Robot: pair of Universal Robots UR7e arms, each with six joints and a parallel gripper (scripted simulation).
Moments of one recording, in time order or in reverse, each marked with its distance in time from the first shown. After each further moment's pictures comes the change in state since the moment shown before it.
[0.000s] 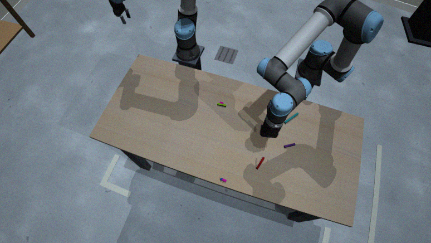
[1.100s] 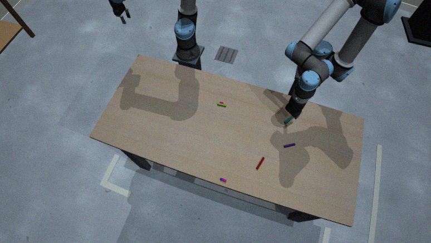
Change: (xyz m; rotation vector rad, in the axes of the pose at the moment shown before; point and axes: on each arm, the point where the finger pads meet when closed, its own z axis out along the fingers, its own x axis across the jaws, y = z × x) left arm 0.139 -0.148 0.054 -0.011 -0.006 0.769; right arm 0.000 0.000 0.000 0.000 0.000 0.000
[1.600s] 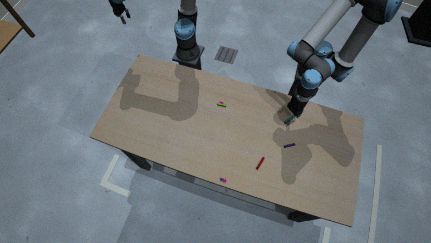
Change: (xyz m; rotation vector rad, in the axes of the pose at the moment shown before) left arm 0.000 -0.017 0.007 -0.001 0.000 0.065; right arm 0.000 0.000 0.000 0.000 0.000 0.000
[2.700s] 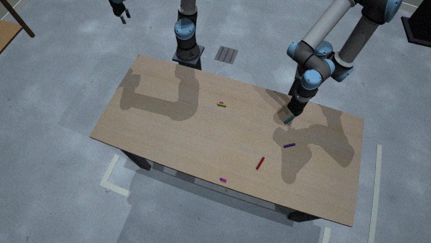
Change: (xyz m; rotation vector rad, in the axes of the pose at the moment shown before) left arm 0.000 0.000 0.003 0.000 0.000 0.002; right arm 0.000 0.000 0.000 0.000 0.000 0.000
